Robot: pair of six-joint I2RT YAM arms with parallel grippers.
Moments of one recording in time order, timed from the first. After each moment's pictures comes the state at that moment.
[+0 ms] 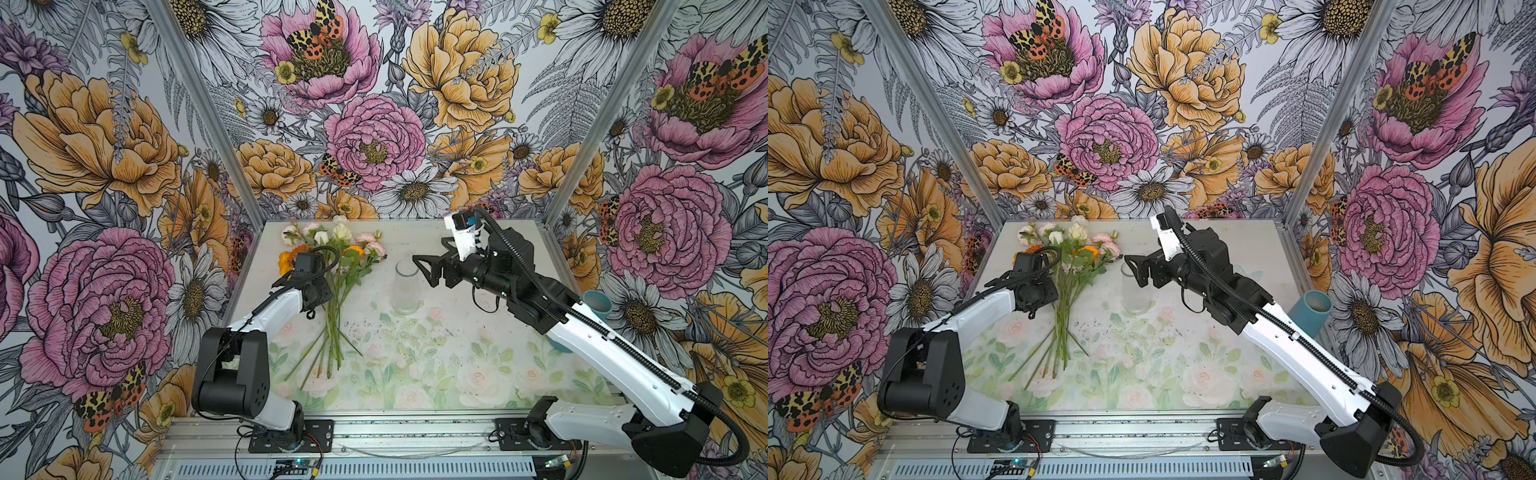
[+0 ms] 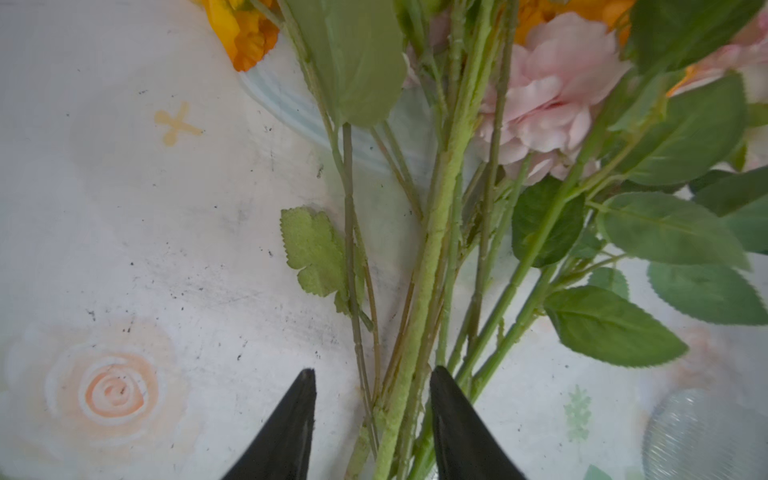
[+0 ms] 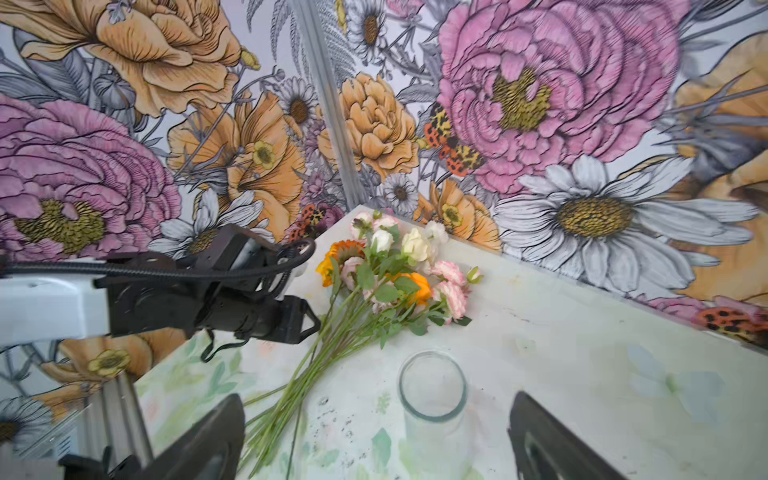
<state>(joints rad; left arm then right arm) -0.11 1.52 0.94 -0.47 -0.11 -0.54 0.72 1.22 1.28 -0.36 -0.14 0.18</state>
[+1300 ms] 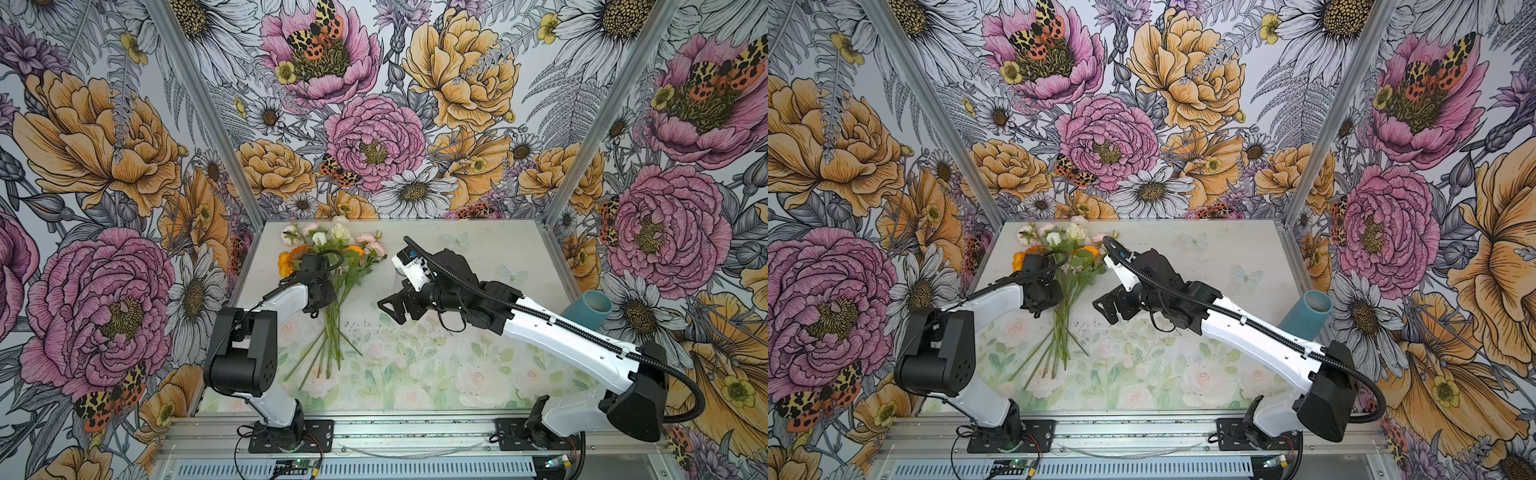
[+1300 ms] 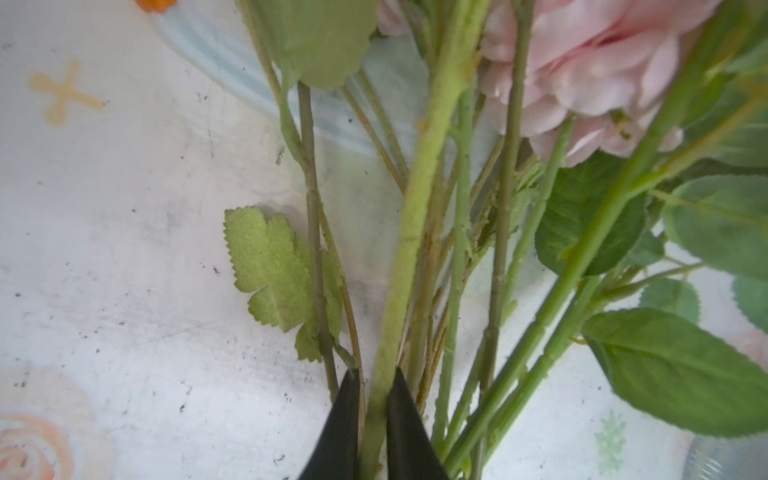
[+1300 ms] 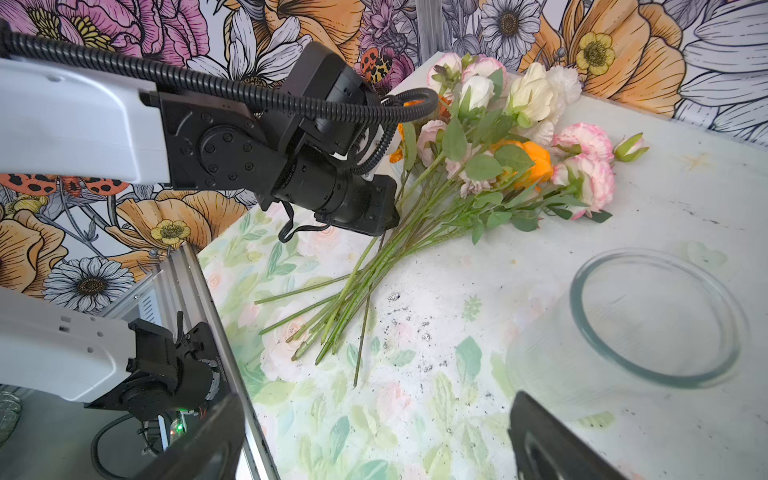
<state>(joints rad) -0.11 1.63 0.95 -0.41 -0.05 -0.51 0.88 1.40 1.28 -0.44 -0.19 0.23</state>
